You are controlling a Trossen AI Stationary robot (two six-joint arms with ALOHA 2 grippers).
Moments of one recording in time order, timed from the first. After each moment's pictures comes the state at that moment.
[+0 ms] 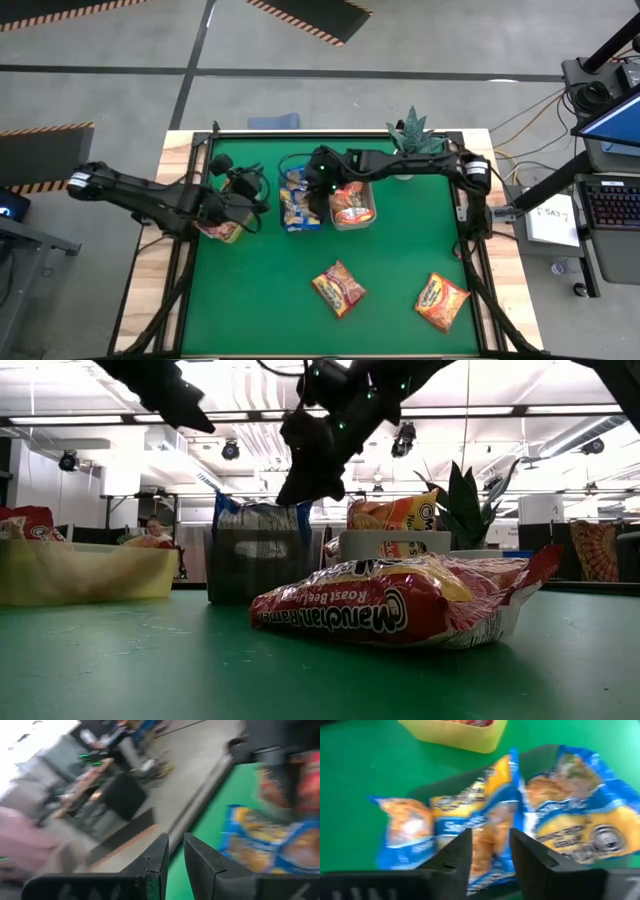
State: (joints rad) left arm -0.19 1.05 0.82 -0.45 -1.14 0.00; right arm -0.21 1.95 1.58 -0.44 -0.19 0.05
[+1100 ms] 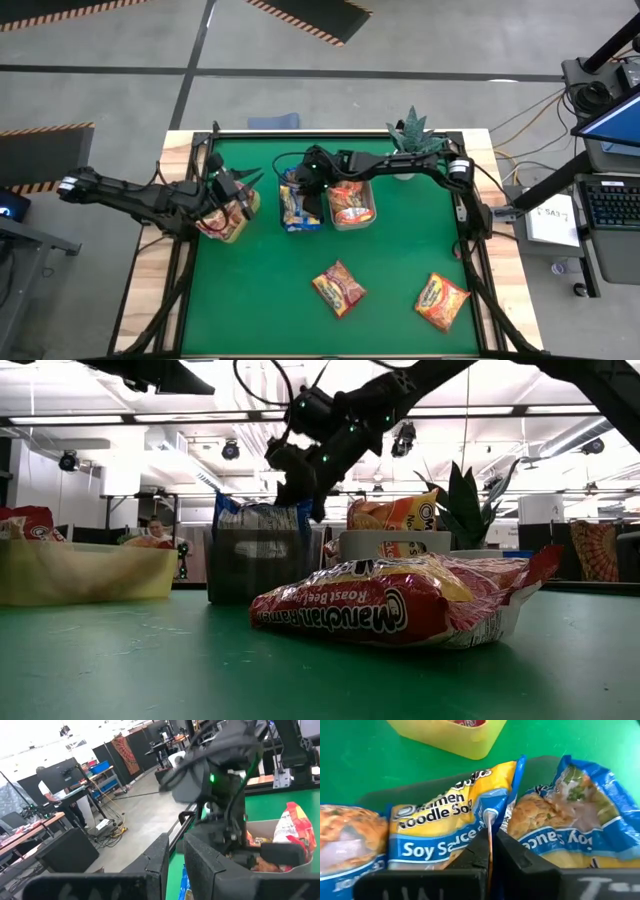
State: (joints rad) left arm -0.19 0.74 0.59 0.07 -0.83 0.33; right arm -0.24 2.08 1.61 -0.30 -0.22 -0.07
